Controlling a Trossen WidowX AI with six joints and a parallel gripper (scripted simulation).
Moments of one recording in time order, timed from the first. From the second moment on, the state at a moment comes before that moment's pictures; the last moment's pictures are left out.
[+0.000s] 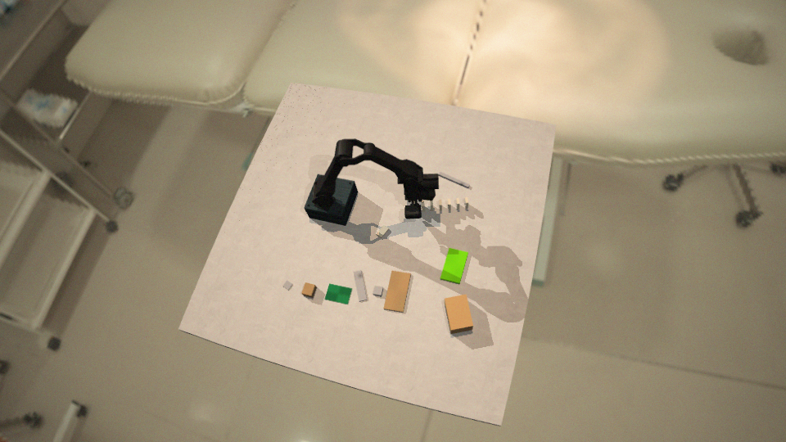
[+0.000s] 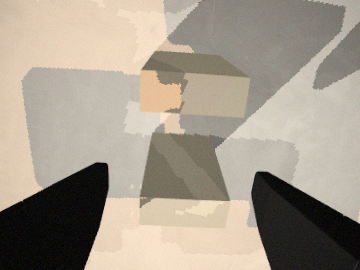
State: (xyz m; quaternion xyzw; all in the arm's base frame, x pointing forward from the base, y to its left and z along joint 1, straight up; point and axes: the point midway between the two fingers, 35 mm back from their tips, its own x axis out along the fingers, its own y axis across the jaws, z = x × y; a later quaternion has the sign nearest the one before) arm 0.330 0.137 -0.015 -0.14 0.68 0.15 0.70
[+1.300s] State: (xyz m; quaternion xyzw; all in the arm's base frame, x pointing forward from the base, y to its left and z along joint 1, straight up) arm 0.305 0.076 0.076 -0.27 0.65 0.27 0.65
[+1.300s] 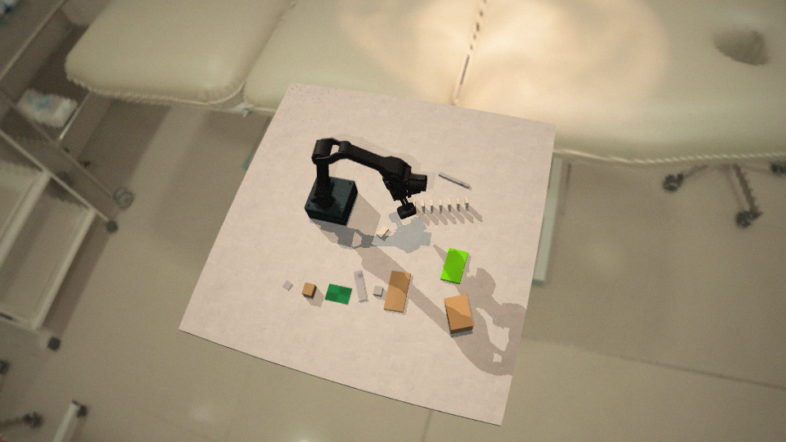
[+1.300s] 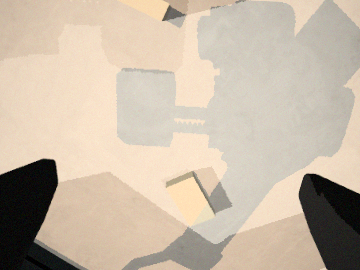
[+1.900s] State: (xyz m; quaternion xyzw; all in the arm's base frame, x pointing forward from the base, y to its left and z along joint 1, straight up) arm 0.253 0.015 0.031 -0.43 0.56 0.43 0.56
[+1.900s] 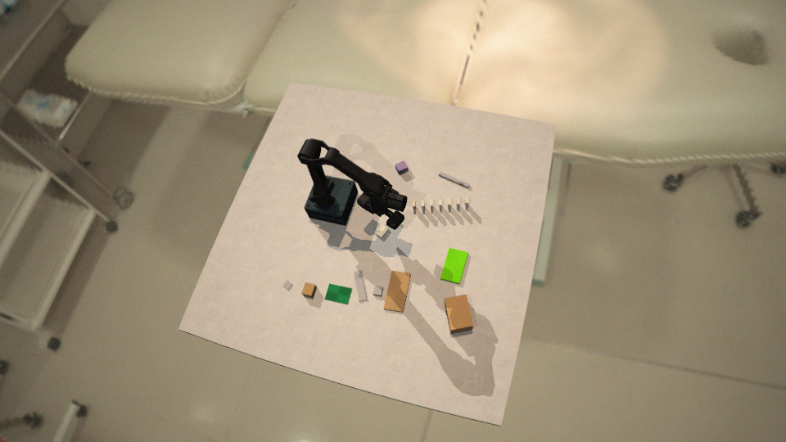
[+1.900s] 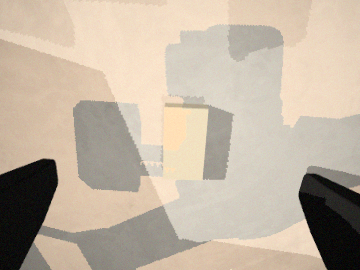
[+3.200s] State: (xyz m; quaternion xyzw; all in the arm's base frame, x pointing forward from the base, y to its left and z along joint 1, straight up) arm 0.255 0.013 -0.048 -0.44 0.55 0.43 0.56
